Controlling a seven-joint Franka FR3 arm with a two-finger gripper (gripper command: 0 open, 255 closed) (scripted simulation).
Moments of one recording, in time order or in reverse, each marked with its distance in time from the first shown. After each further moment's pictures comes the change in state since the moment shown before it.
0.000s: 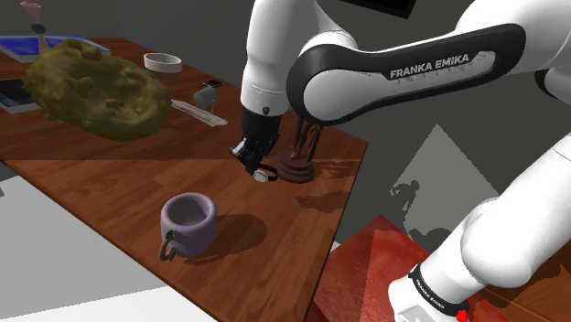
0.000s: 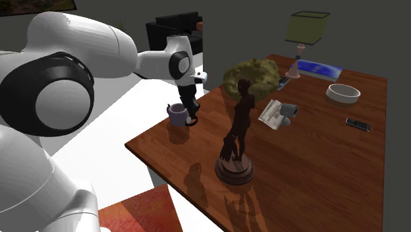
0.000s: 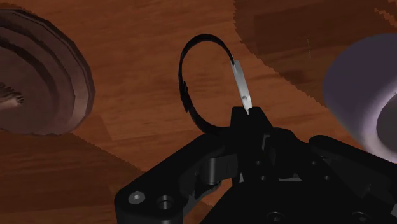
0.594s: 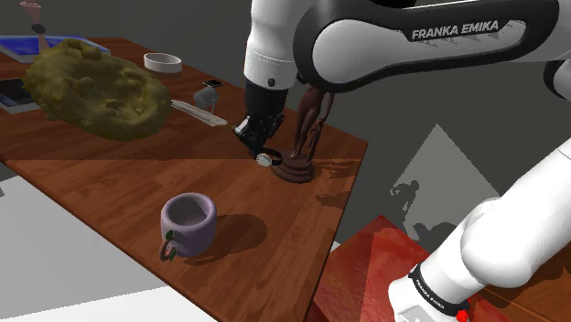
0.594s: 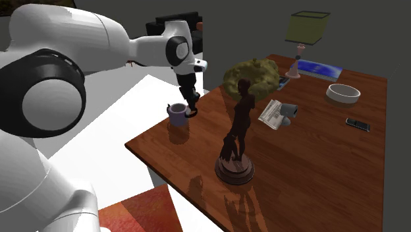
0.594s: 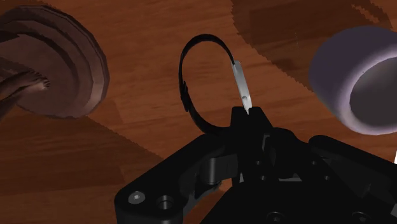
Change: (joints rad) arm -0.002 -0.032 -0.005 0.092 0.026 -0.115 -0.029
